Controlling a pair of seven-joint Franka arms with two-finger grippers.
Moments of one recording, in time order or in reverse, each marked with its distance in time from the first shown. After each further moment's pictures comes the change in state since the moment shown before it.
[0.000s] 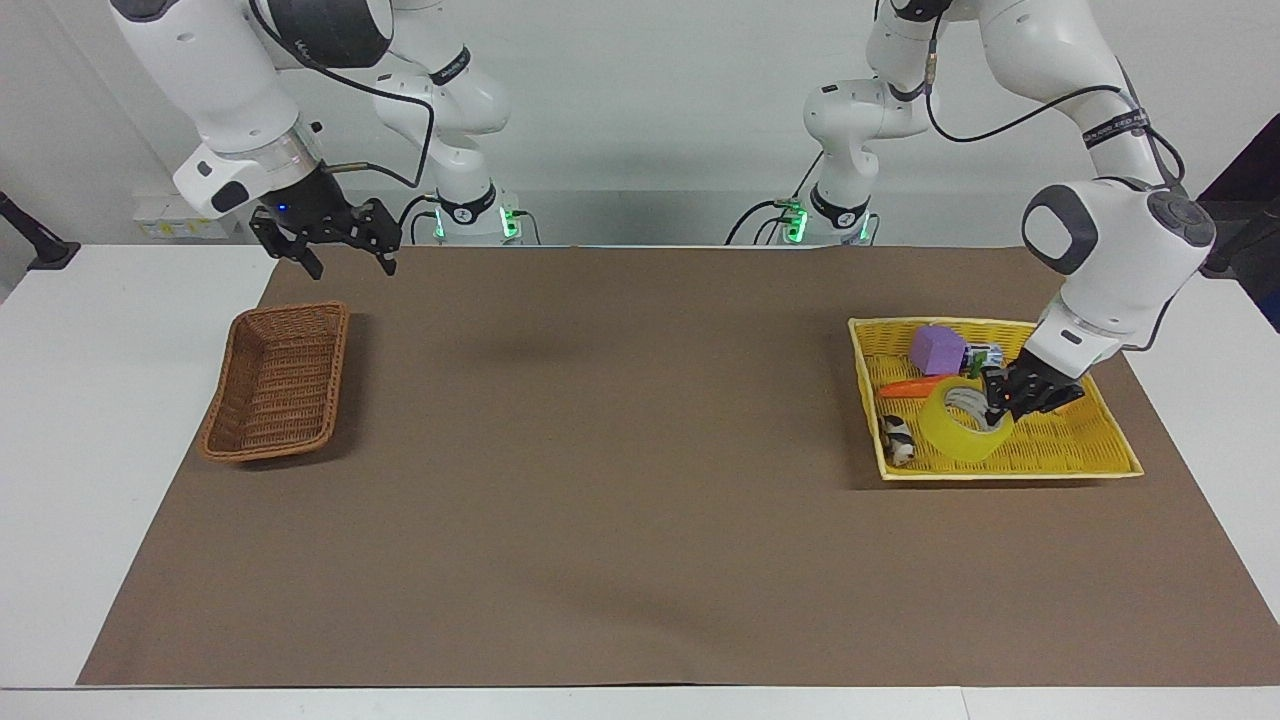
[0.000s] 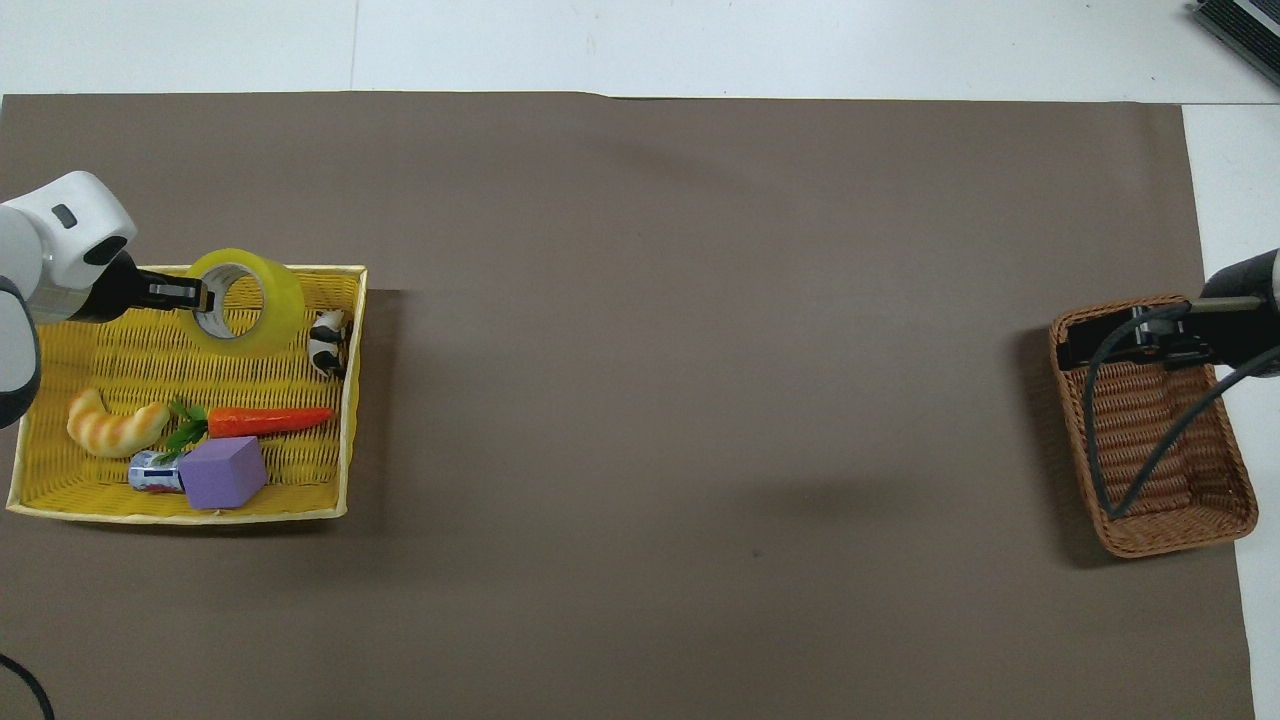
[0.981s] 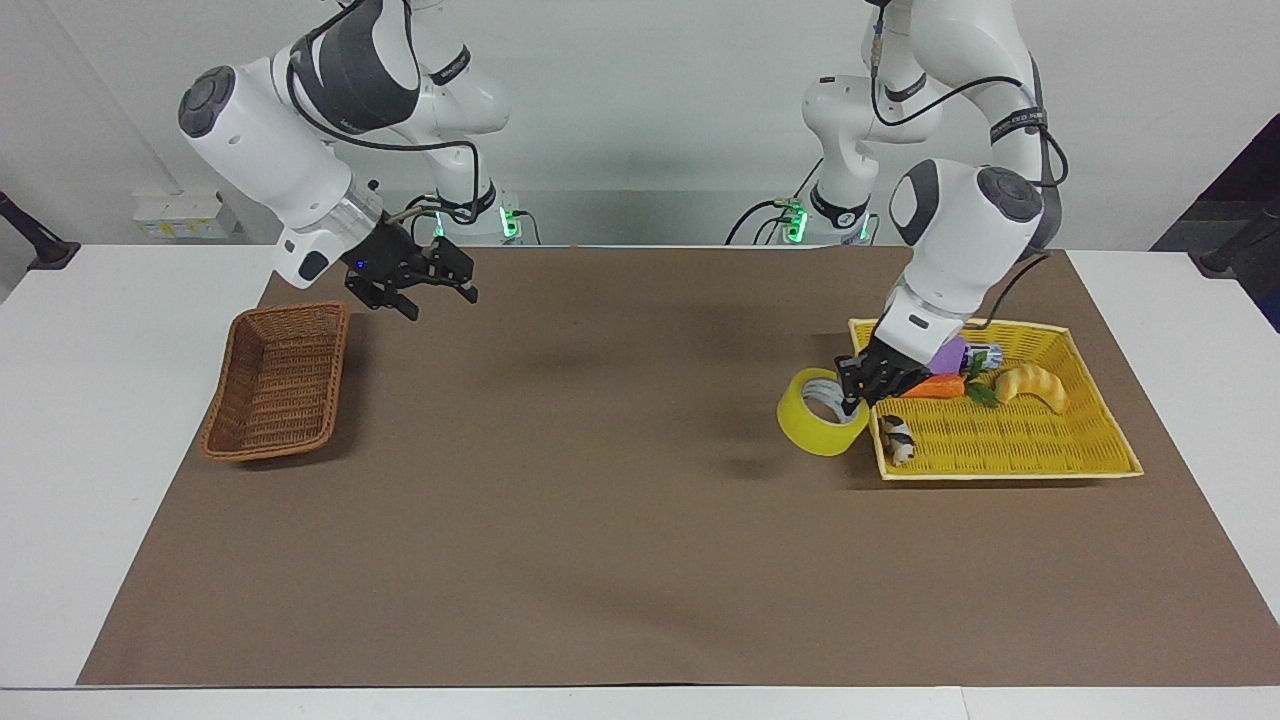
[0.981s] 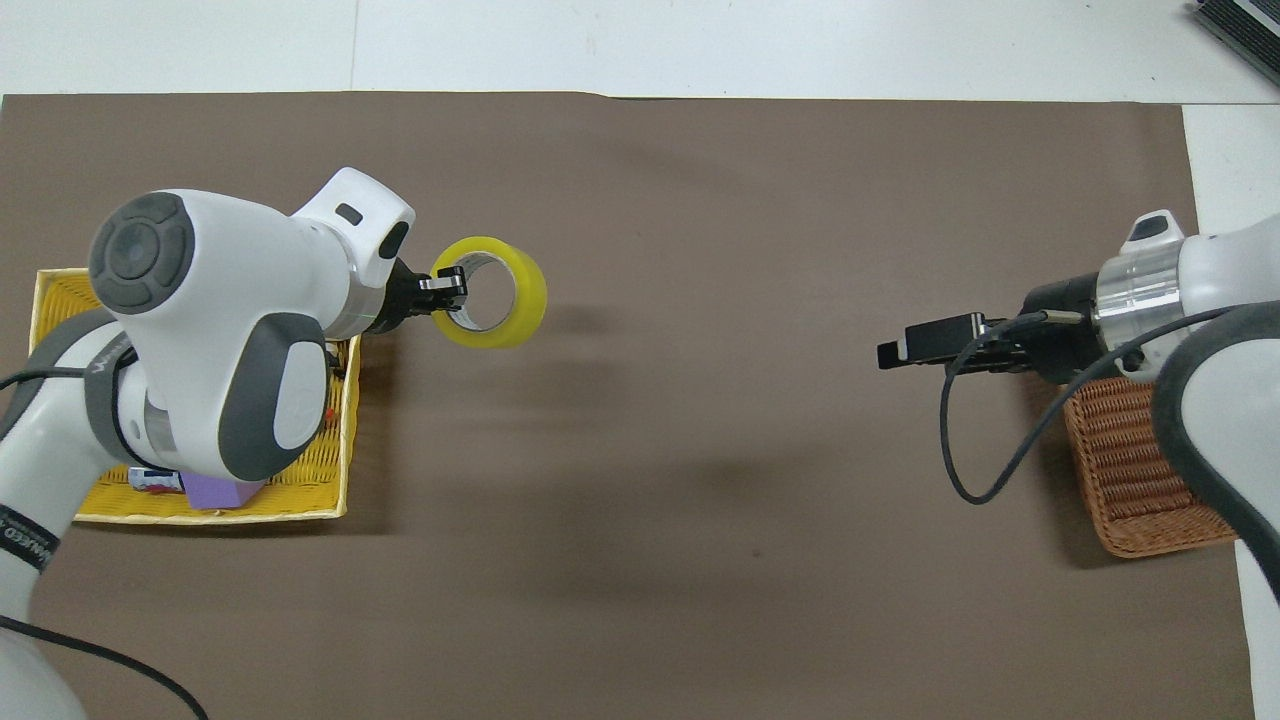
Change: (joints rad) left arm -0.392 -0.003 -0.006 -0.007 -0.107 0.111 -0.586; right arm 0.070 0.004 0.012 -0.252 0.509 0.286 -0.108
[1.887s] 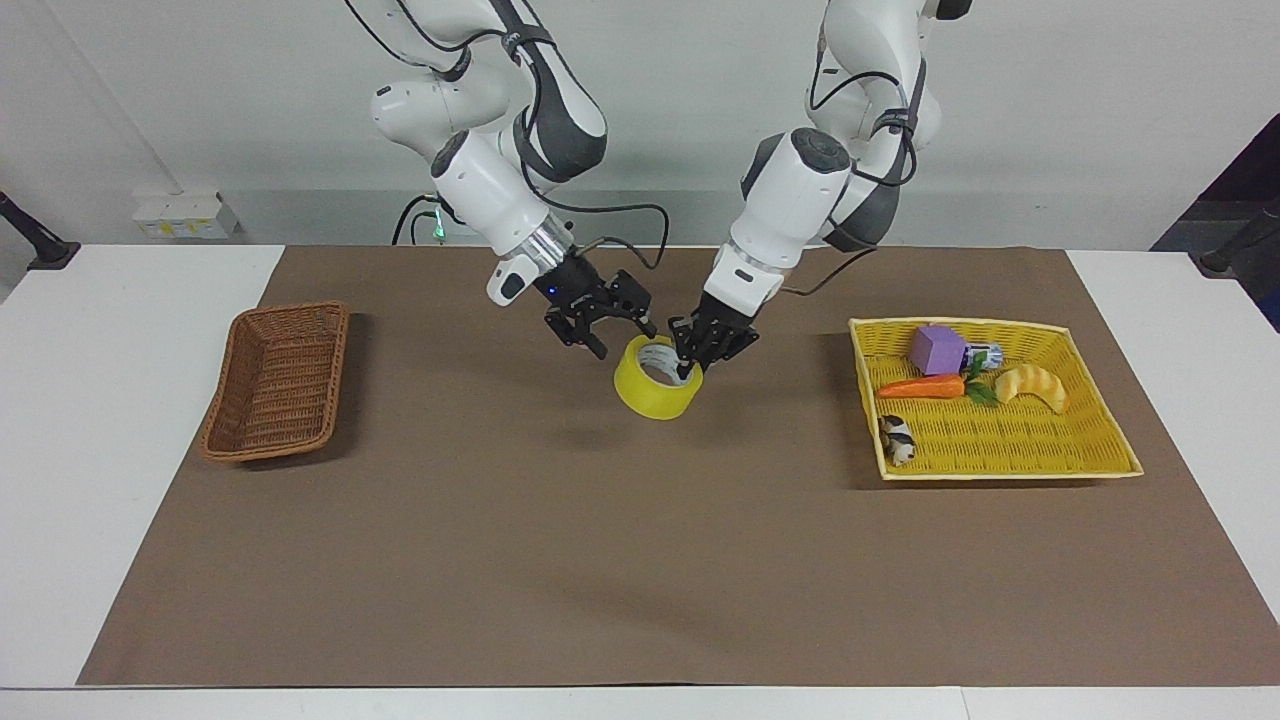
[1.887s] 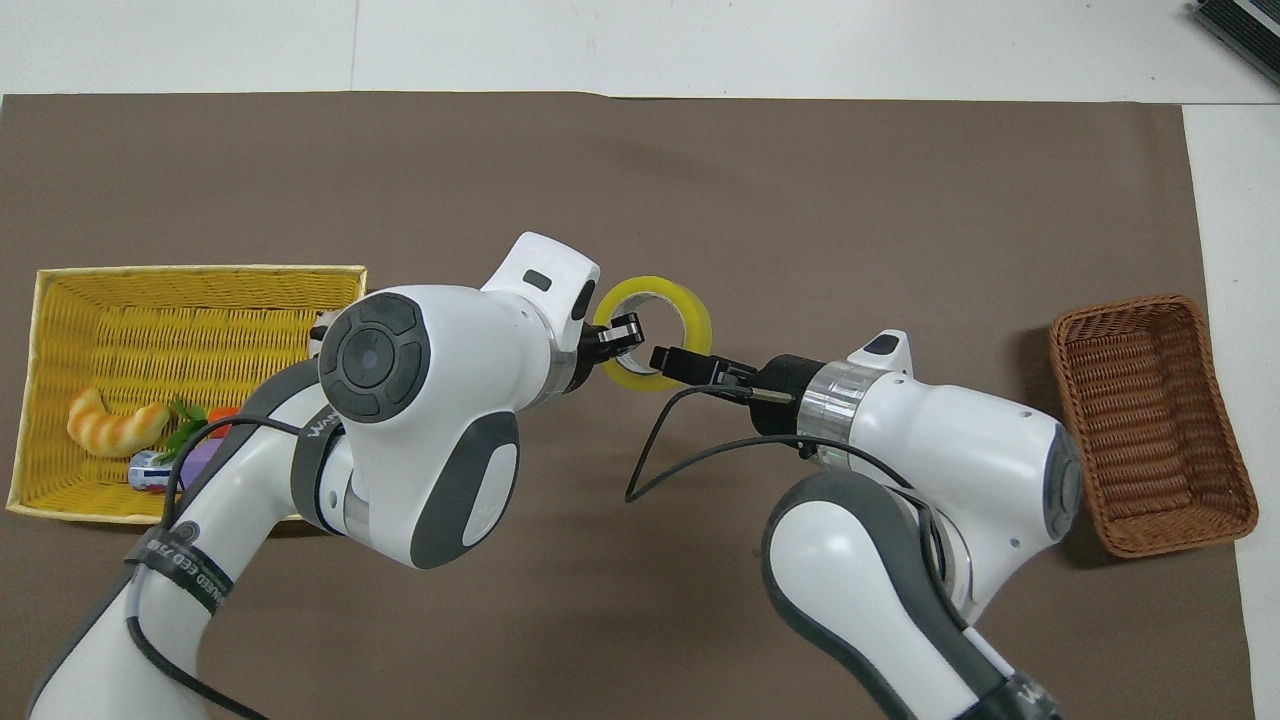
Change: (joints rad) left arm -0.245 0.008 0.000 -0.001 -0.061 0.118 -0.298; right arm 0.428 0.017 0.004 -0.296 0.430 0.826 0.041
